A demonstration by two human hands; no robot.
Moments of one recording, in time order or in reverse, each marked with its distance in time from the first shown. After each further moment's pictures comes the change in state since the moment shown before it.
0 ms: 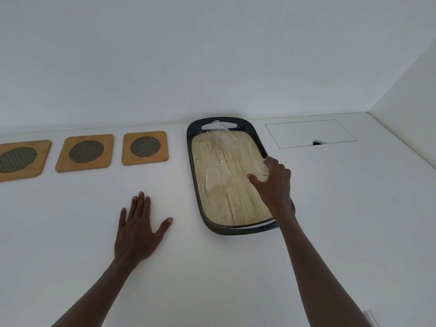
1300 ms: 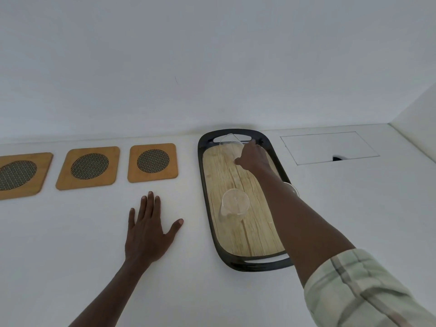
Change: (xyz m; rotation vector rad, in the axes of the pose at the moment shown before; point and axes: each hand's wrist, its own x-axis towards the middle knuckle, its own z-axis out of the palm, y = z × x) left_hand 0.069 -0.002 0.002 0.022 -0.005 -0.009; right_hand 0.140 -0.101 0.074 -0.338 -0.389 -0.013
